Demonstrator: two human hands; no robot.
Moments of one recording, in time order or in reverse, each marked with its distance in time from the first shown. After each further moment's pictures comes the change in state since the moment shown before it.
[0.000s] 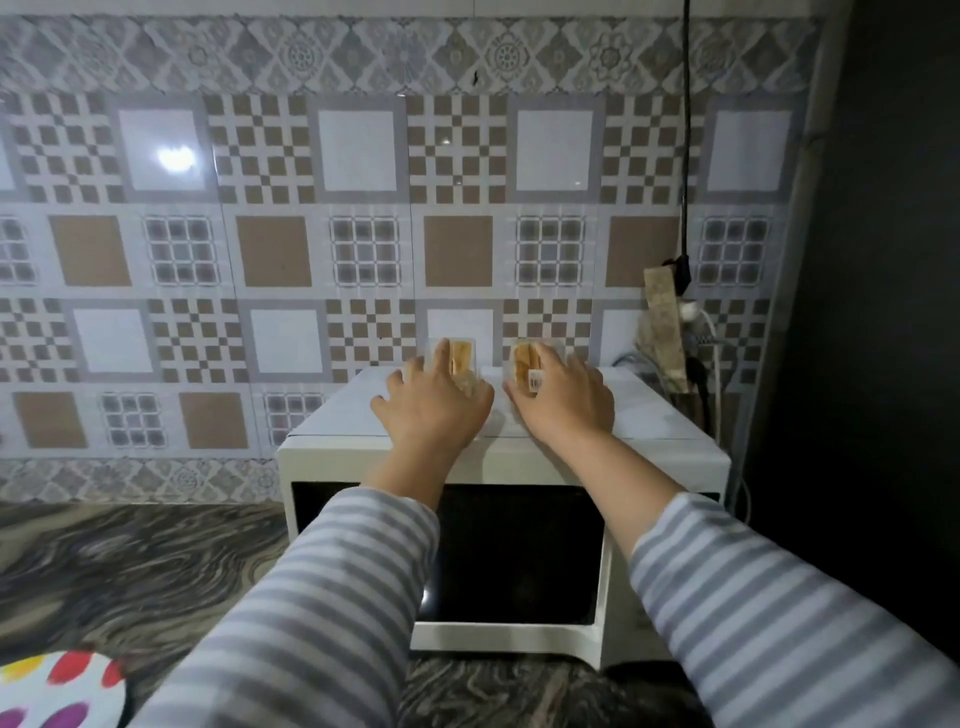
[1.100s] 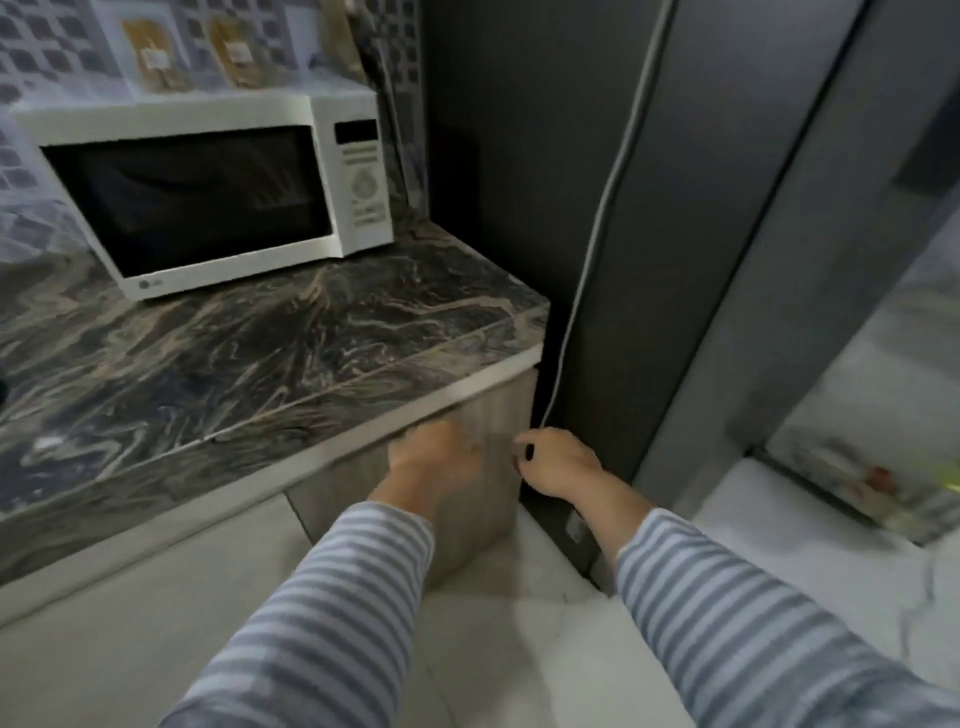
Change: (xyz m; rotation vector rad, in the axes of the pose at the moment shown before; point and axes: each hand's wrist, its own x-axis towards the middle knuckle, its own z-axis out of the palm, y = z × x) left_hand -0.563 -0.064 -0.035 0.086 -1.023 0.527; right_hand -0.640 0.119 -0.112 -0.095 -0.627 0.705
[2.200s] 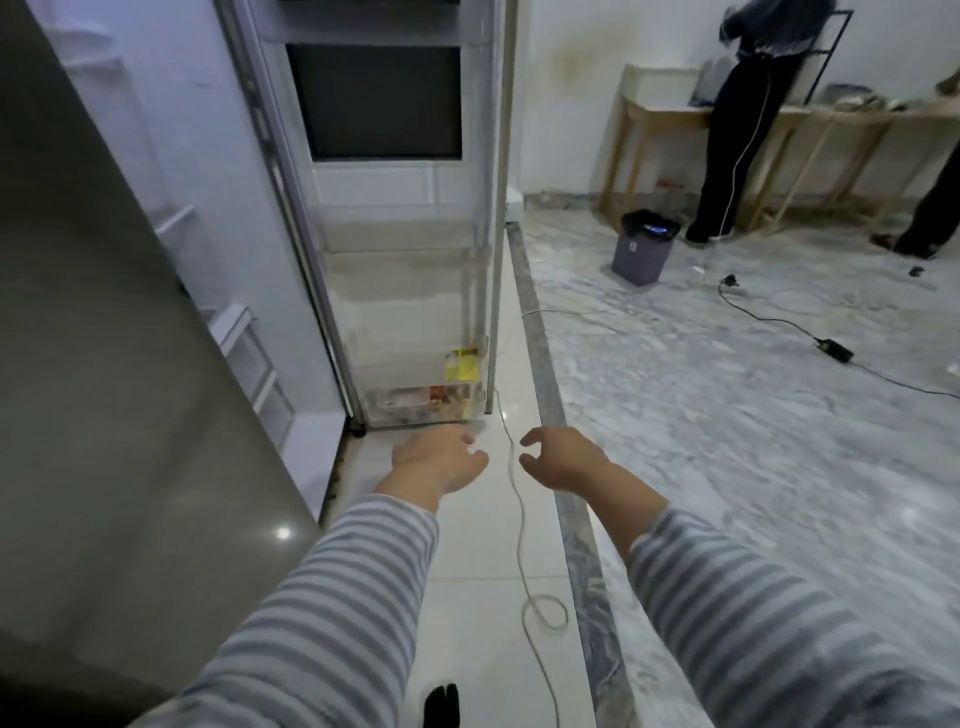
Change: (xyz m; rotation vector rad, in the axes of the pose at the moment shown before) left_hand 0.002 0.647 0.253 0.277 -0.381 0.859; right_hand -0.184 0.612 -0.154 0.256 0.355 0.817
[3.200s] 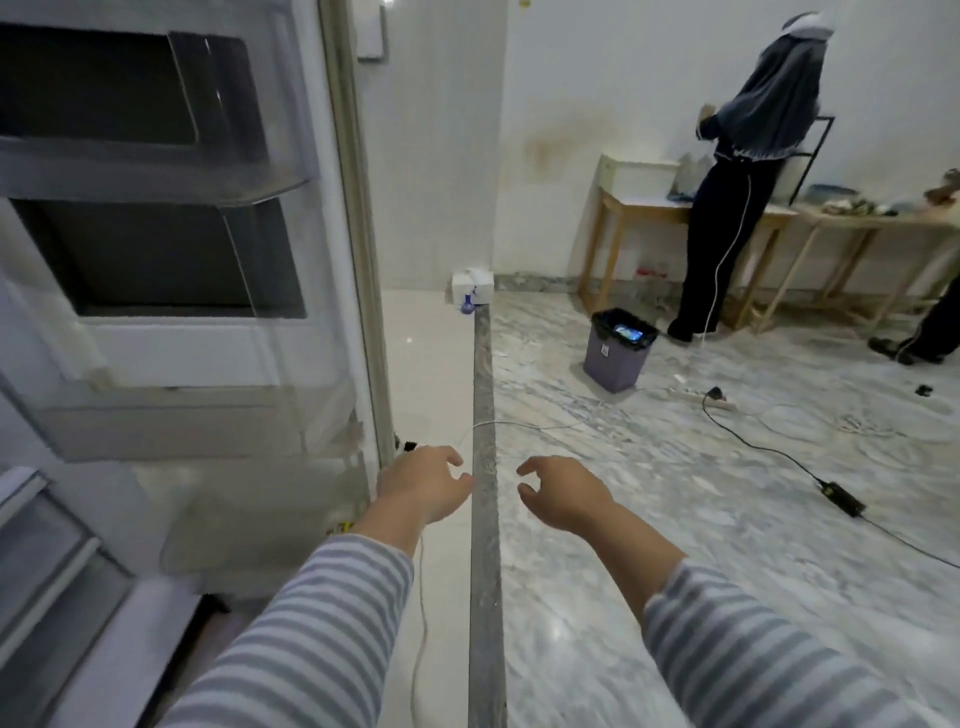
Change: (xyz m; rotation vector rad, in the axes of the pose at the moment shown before) left_hand 0.389 0.297 -0.120 -0.094 0.154 0.031; right_hand 0.365 0.215 -0.286 -0.019 0.109 -0.053
